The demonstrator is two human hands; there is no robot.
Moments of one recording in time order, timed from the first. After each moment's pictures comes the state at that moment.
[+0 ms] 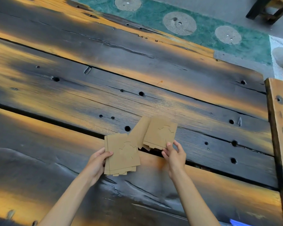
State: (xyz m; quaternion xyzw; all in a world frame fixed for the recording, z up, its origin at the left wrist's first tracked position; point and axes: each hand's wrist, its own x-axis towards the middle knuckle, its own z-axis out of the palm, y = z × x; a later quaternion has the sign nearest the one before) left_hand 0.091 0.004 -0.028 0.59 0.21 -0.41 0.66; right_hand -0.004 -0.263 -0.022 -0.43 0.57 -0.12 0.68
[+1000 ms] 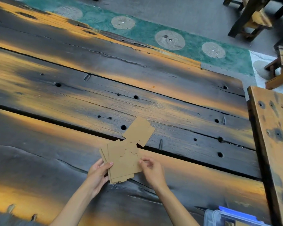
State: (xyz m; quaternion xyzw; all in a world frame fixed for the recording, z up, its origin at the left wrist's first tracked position) left_hand 0.019 0.018 -0.022 0.52 0.21 -0.39 0.73; right_hand -0.069 -0.188 -0.006 -0.73 0.41 0.07 0.55
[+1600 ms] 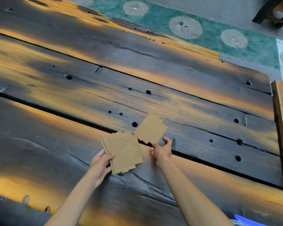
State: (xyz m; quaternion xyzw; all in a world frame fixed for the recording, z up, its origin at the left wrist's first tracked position) left_hand 0.057 0.031 -0.022 0.54 0.26 -0.36 0.72; right_hand 0.029 -0.211 -0.055 -0.50 0.63 -0.02 0.60
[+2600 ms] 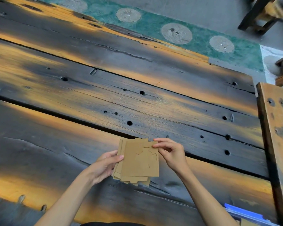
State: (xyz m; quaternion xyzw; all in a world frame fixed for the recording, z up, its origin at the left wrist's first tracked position) left_hand 0.049 0.025 0.003 0.45 0.06 -0.57 0.68; right_hand -0.050 -0.246 0.036 -0.80 0.18 -0.07 0.57
